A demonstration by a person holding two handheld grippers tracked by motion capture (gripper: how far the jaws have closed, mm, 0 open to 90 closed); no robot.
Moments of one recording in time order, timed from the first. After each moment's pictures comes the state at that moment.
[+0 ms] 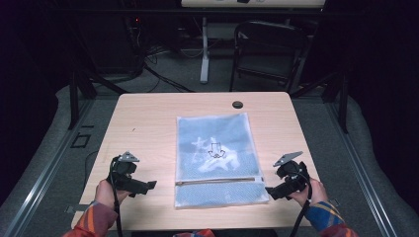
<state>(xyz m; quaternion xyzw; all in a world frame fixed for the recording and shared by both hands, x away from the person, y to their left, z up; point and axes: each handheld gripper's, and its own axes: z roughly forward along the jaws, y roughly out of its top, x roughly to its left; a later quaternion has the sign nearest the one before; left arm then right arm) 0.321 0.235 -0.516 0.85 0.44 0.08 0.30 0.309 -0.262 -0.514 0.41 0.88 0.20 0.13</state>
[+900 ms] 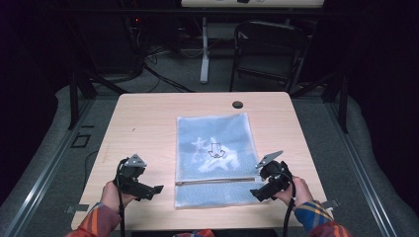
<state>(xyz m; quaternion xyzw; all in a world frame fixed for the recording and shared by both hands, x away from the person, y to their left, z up) 0.311 0.215 -0.516 0.86 0.38 0.07 0.32 0.316 -0.218 -0.518 0.35 0.91 0.22 0.10</state>
